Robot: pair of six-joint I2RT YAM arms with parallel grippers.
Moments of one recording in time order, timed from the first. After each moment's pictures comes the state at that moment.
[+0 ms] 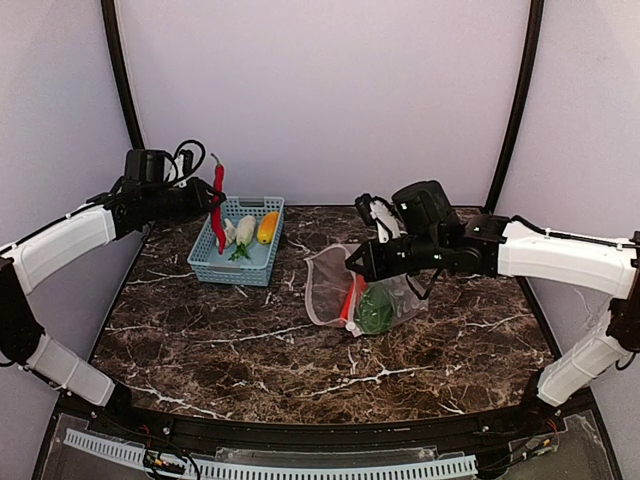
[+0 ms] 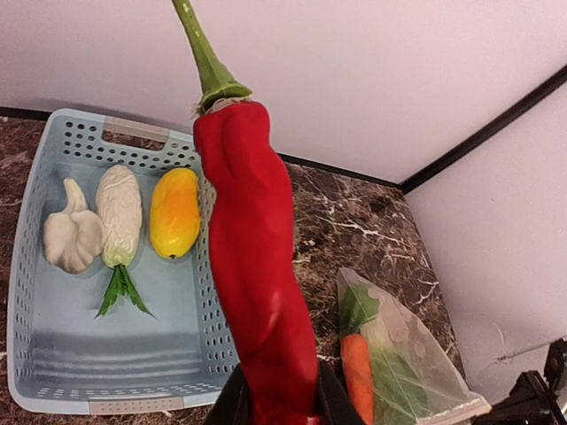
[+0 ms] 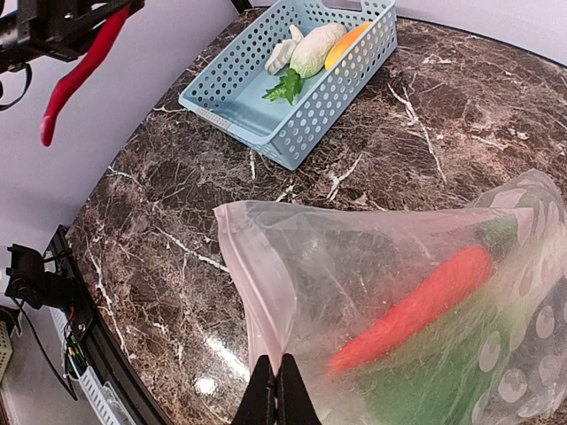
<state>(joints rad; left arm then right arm) -0.29 1.41 1.18 -0.23 0.28 -0.56 0.91 1.45 1.17 -0.34 -0.09 0.44</state>
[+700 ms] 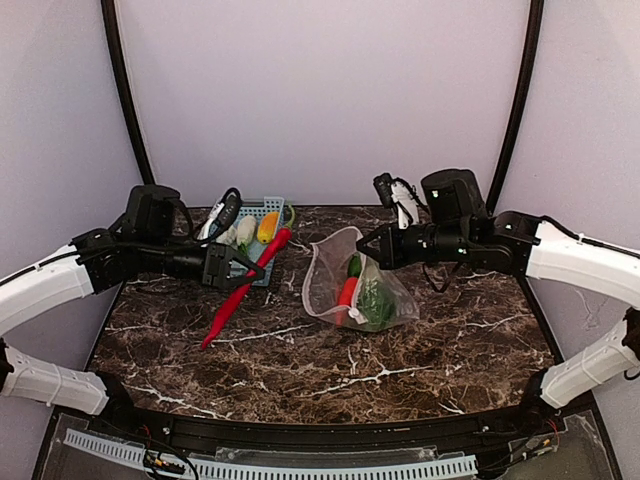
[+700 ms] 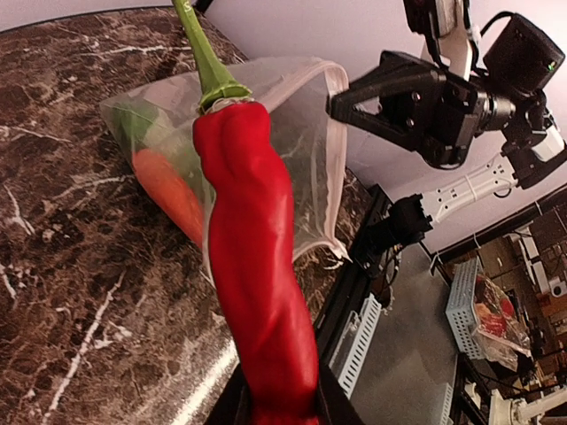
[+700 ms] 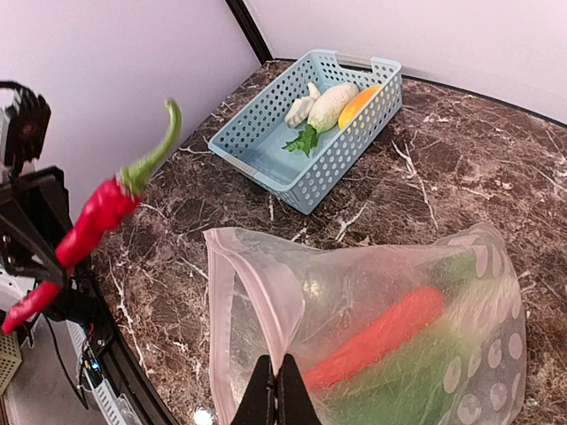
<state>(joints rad) -0.66 1.10 0.96 -0.38 0.59 -0.42 0.91 1.32 1.15 -0.32 -0.07 0.41</state>
